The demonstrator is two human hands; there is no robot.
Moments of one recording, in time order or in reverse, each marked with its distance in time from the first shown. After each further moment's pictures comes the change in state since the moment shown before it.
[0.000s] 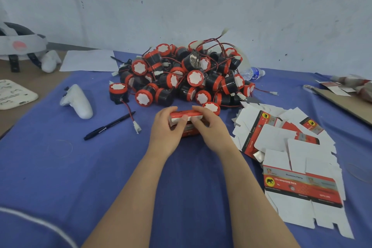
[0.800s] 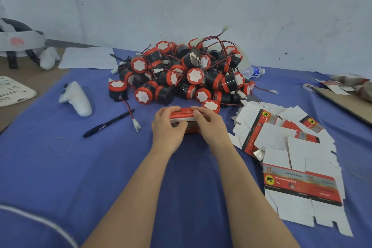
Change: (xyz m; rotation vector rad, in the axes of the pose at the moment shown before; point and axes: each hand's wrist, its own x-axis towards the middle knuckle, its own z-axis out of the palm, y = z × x) left_hand -0.002 0.006 0.006 -0.048 0.000 -0.139; right_hand 0.007 0.001 0.011 0.114 0.121 0.132
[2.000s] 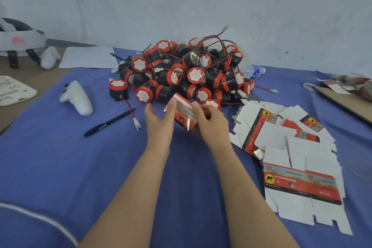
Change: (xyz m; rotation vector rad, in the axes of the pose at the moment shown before) left_hand 0.001 0.009 -0.004 -0.438 0.132 -0.232; right_hand -0.006 -0.007 0.002 -0.133 0.141 -0.076
